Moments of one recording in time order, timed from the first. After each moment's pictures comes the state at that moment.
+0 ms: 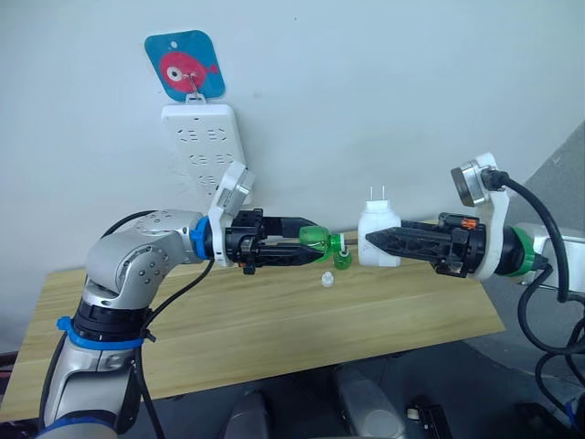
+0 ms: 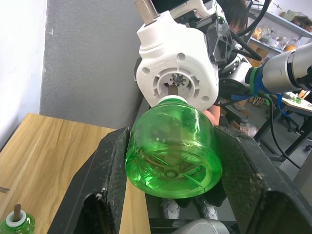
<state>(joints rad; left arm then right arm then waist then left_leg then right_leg) -0.58 0.64 -0.02 -0.22 -0.86 0.84 -1.17 -0.48 -0.90 -0.15 -0.34 1.90 1.16 0.15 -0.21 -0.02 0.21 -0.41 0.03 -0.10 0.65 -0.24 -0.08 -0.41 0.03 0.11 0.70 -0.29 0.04</state>
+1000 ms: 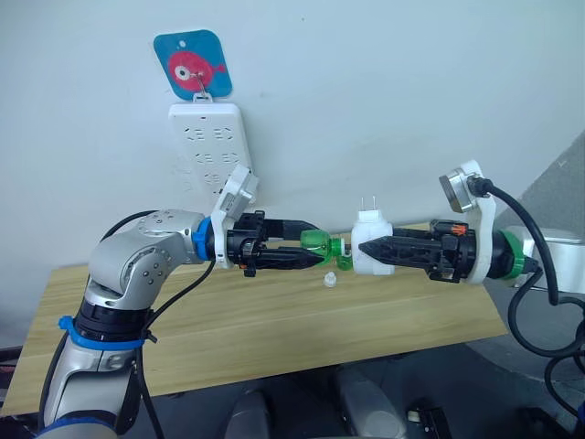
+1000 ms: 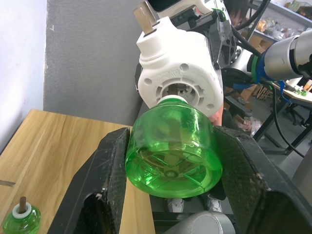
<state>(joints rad) -0.57 0.64 -0.03 -0.22 -0.82 0.82 -1.19 -0.49 -0.92 -0.06 -0.35 1.90 1.10 0.17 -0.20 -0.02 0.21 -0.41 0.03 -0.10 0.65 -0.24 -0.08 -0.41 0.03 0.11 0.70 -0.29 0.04</state>
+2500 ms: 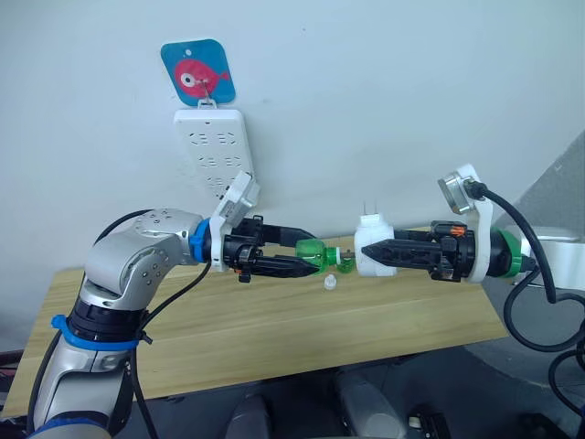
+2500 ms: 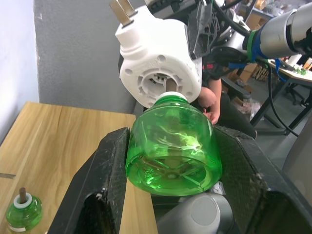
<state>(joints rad) -0.58 0.68 -0.08 -0.22 -0.76 0.78 -1.26 -0.51 -0.95 -0.04 -0.31 1.80 1.14 0.27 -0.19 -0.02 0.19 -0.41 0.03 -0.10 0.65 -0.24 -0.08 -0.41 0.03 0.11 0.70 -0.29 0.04</state>
